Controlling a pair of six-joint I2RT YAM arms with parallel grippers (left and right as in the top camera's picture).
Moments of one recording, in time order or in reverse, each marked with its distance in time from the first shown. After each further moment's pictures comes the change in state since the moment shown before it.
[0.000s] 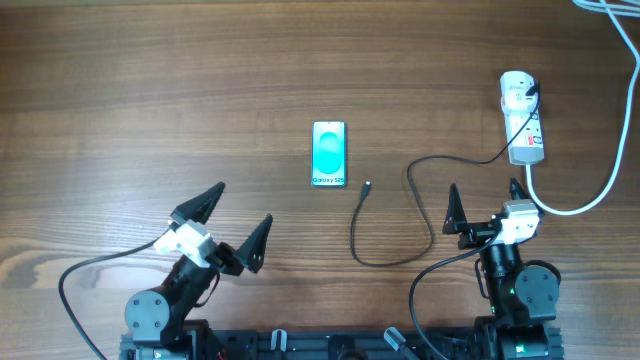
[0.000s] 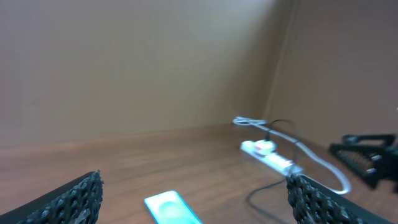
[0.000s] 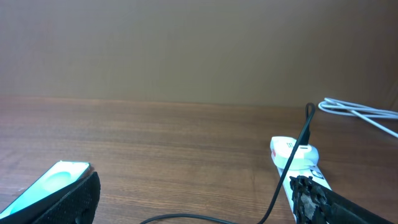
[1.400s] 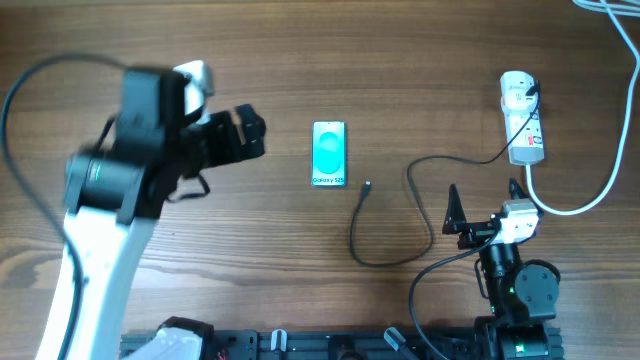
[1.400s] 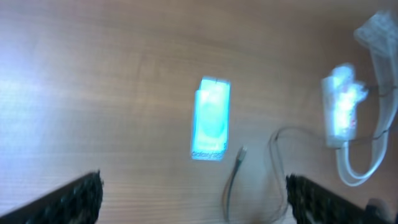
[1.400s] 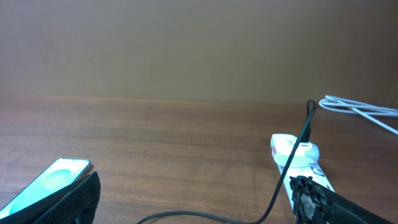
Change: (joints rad) left arm -0.208 1.220 1.409 -1.282 -0.460 -0.119; right arm 0.000 0.010 0.000 0.000 0.000 0.000
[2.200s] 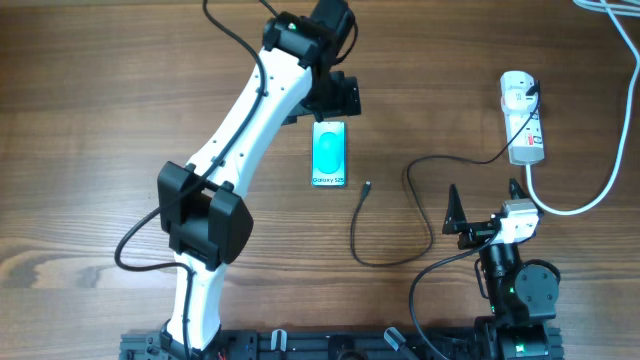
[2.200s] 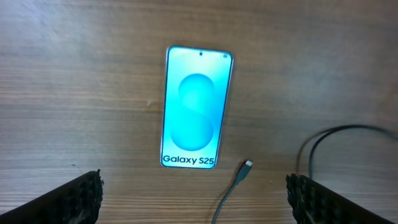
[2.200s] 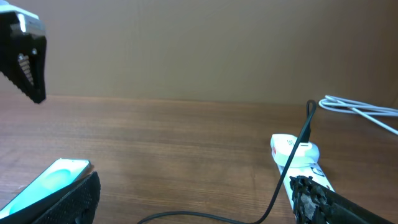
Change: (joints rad) left arm -0.306 0.947 0.747 -0.325 -0.129 -0.163; right arm 0.000 0.000 0.000 0.000 0.000 0.000
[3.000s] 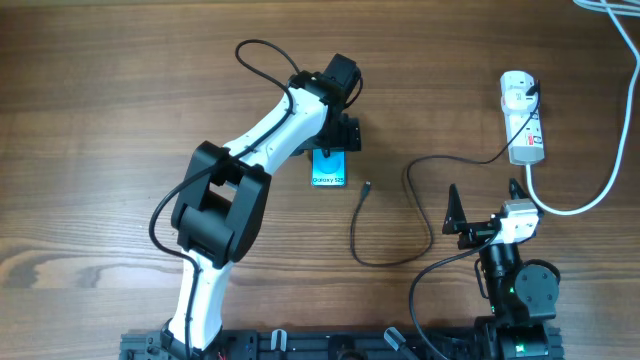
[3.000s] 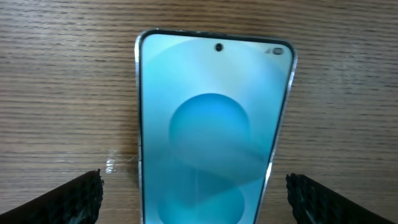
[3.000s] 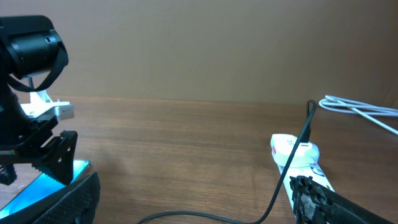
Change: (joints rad) left arm -0.036 0.034 -0.438 0.441 -0.035 0.006; right arm 0.000 0.000 0.000 0.000 0.000 0.000
